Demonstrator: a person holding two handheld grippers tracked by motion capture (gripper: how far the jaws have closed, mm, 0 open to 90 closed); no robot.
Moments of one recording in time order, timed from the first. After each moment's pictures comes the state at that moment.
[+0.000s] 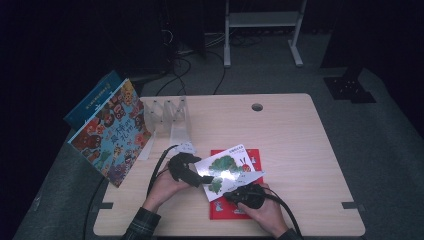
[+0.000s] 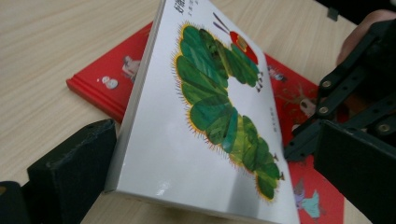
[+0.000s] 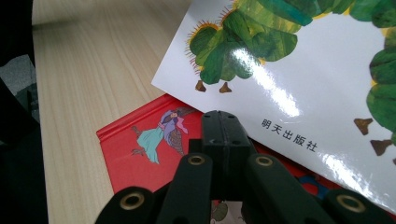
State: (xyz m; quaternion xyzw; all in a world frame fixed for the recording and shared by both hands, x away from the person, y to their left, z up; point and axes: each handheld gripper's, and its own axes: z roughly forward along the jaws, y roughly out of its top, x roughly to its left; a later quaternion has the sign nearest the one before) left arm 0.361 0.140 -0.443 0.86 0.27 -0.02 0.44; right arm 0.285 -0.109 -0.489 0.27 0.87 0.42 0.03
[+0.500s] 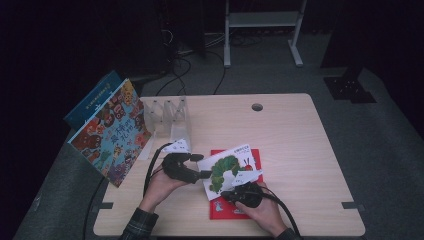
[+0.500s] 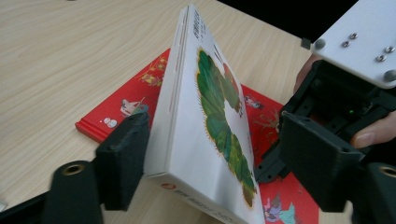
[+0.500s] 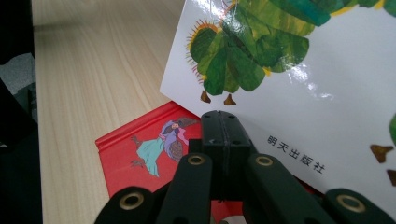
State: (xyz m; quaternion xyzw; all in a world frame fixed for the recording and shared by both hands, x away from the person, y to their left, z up) left arm 0.348 0.151 -0.418 0.84 0.23 0.01 0.50; right arm 0.289 -0.103 -0.489 0.26 0.87 0.42 0.04
